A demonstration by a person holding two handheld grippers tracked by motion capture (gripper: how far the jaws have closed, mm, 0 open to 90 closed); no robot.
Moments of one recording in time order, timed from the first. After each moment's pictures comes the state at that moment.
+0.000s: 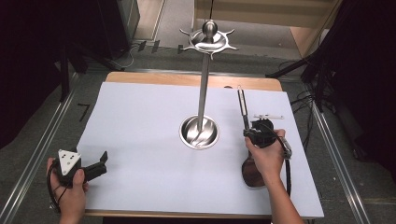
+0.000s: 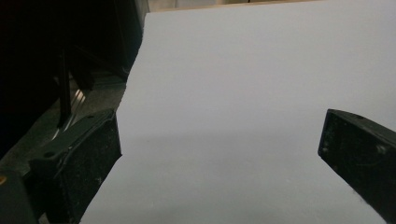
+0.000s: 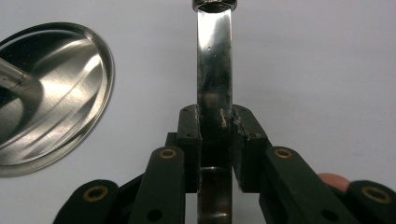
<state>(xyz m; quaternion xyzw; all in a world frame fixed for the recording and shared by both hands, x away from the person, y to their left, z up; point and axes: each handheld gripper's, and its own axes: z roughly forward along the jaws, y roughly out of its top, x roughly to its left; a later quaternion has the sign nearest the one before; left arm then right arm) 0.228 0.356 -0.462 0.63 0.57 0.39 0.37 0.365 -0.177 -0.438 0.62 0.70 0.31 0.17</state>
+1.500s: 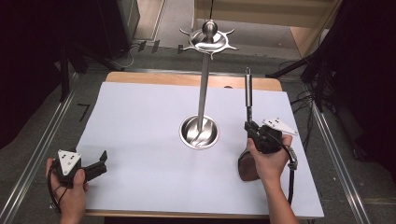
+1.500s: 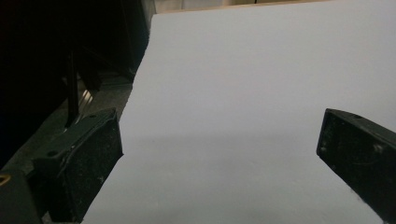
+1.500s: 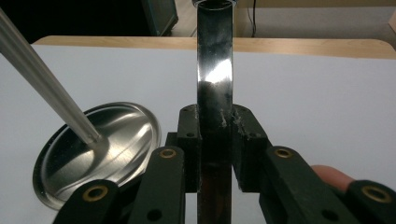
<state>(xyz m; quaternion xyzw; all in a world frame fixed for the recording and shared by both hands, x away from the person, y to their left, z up) 0.228 0.355 -0.462 0.62 0.57 0.40 0.36 0.328 -0.180 -0.417 0.54 0.65 0.47 0.25</state>
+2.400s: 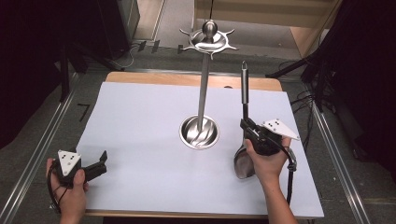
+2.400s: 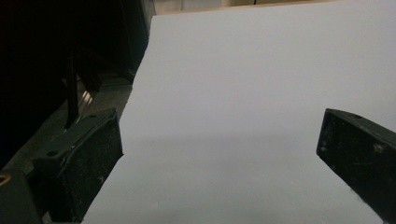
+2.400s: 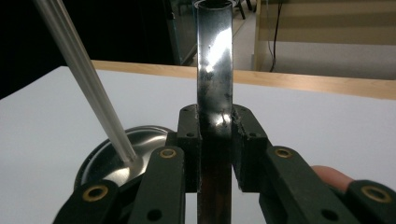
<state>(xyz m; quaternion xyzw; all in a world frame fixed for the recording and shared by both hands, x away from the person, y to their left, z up) 0.227 0.355 -0.462 0.62 0.57 0.40 0.36 0.314 -0.172 -0.401 0.48 0.65 0.53 0.26</state>
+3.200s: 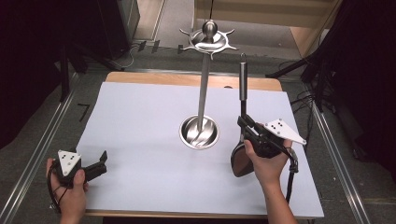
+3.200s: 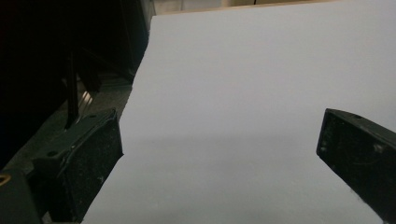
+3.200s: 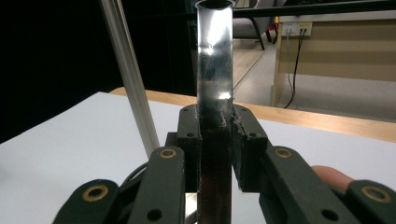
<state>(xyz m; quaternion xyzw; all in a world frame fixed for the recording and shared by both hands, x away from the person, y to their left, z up) 0.227 0.355 -0.462 0.62 0.57 0.40 0.36 0.296 -0.164 -0.373 0.44 0.63 0.58 0.27</state>
